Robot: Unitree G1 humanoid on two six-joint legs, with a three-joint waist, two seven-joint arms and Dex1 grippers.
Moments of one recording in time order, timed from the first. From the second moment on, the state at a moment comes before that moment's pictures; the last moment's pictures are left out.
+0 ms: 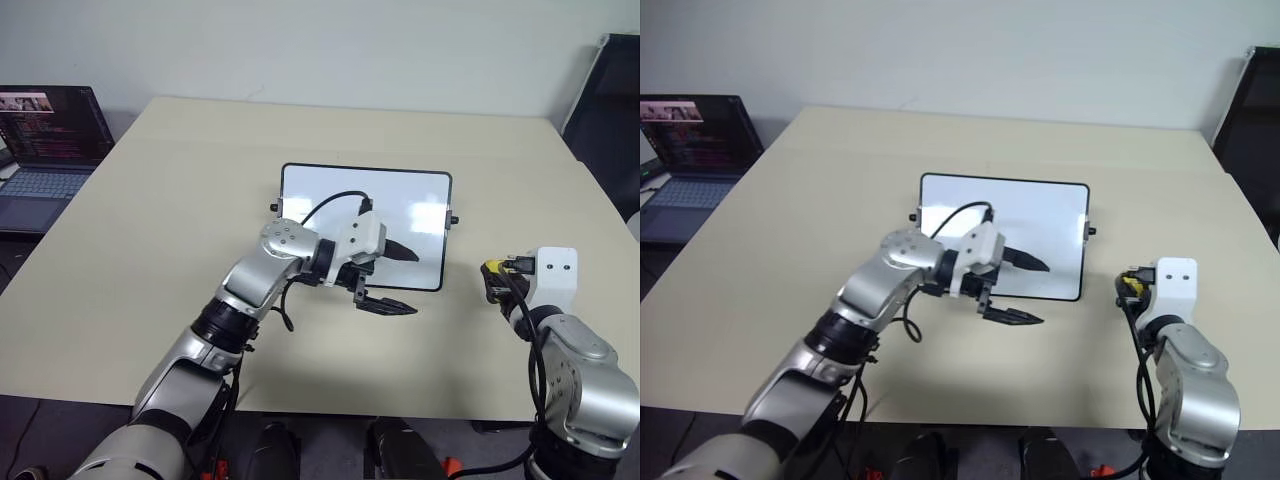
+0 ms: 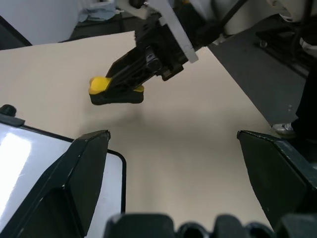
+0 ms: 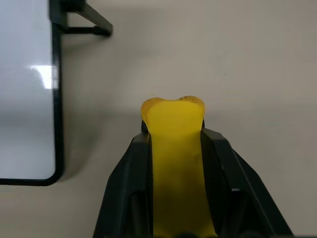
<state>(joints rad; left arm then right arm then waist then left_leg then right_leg) -0.80 0.33 -0.43 0.14 -0.24 0.26 -1.25 -0.18 -0.15 -0.37 -0.62 -0.05 1.14 0.32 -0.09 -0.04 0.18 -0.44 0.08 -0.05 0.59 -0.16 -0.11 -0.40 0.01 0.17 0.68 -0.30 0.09</state>
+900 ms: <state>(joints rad) -0.57 0.42 -0.18 -0.07 -0.25 0.47 -0.99 -0.13 -0.26 -0.37 -0.59 0.14 0.88 0.26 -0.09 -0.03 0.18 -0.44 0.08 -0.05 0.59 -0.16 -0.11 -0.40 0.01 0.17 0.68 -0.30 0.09</state>
